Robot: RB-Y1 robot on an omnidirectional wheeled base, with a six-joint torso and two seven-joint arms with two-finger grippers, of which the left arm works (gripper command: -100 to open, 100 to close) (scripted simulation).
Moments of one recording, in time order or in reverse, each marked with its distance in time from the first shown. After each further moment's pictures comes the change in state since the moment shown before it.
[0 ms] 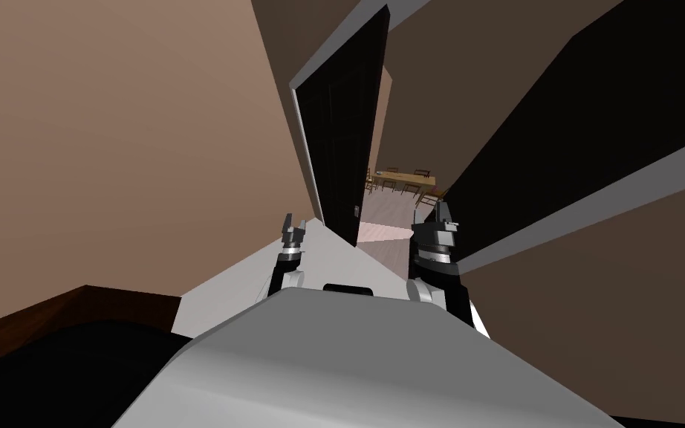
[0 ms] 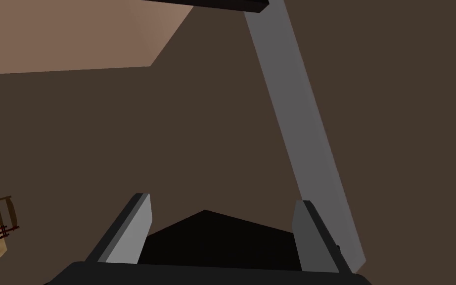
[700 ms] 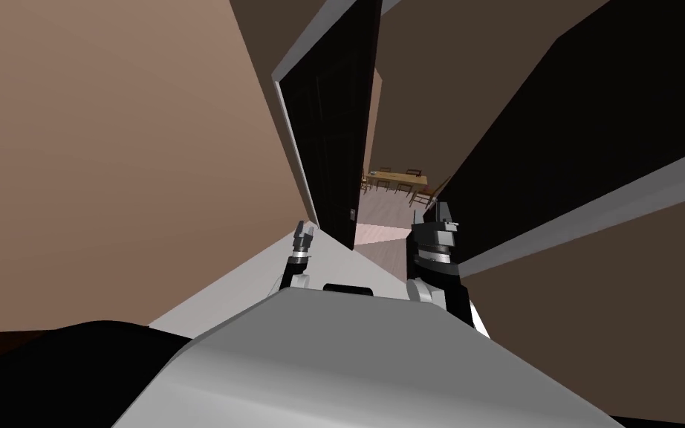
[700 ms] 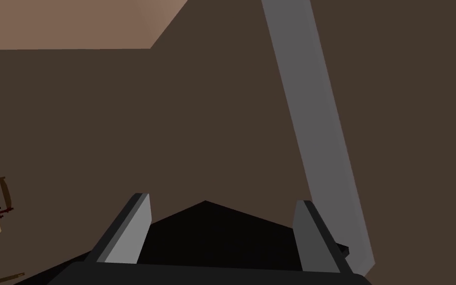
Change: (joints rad) arm -0.029 0.014 -0.056 0.174 -0.025 -0.046 -0.016
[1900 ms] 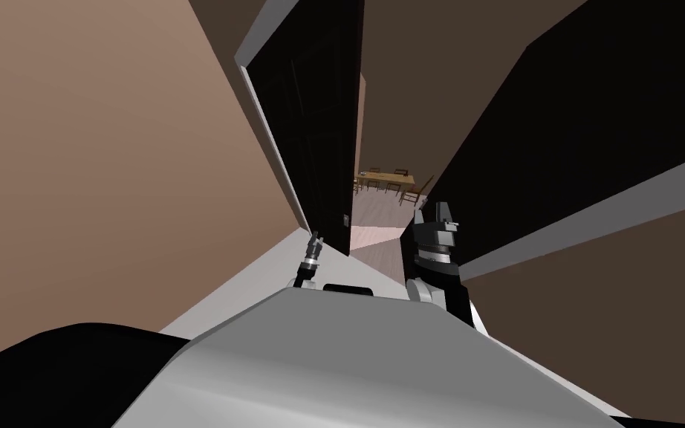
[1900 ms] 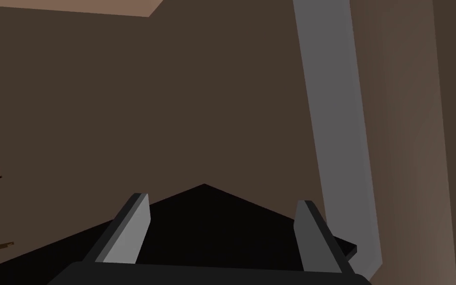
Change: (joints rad) arm -0.065 0.014 -0.084 0.293 -0.038 -0.066 -0.024
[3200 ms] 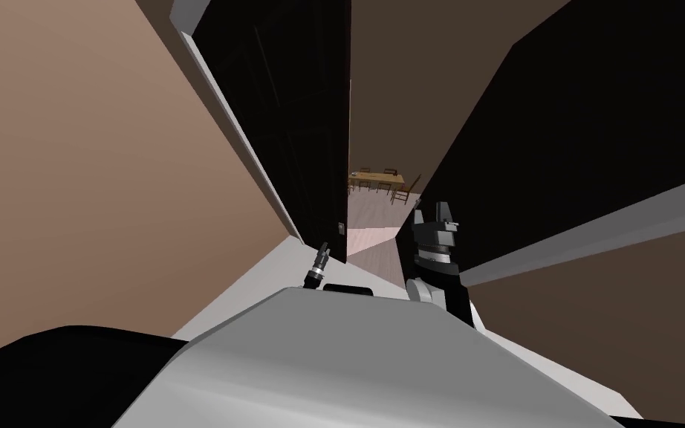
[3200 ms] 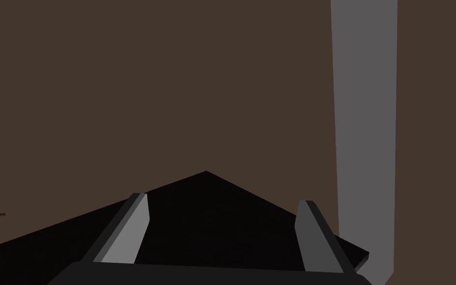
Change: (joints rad) arm -0.058 0.006 -0.081 0.299 -0.036 -0.080 -0.021
